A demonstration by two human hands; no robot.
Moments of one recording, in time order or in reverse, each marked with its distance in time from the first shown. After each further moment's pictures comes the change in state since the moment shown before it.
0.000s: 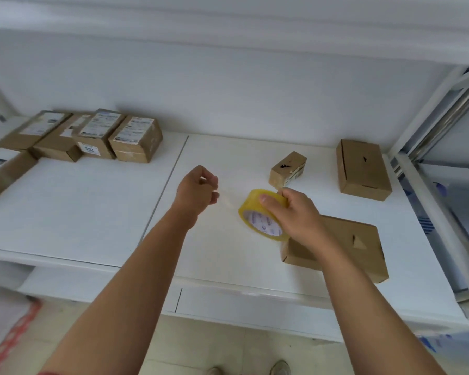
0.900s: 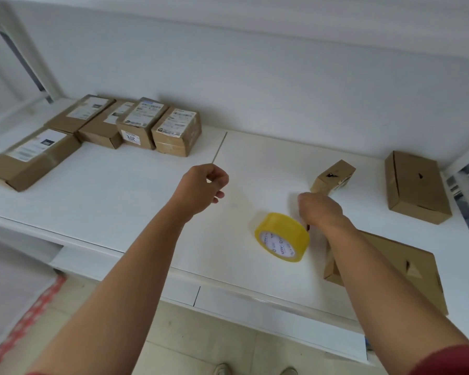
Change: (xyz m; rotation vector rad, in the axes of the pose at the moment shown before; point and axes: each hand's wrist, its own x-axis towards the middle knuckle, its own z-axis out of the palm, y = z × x) left_hand 0.023 -0.009 -0.089 0.280 -0.052 0.163; right_hand 0.102 0.019 0.058 -0.948 -0.300 0.161
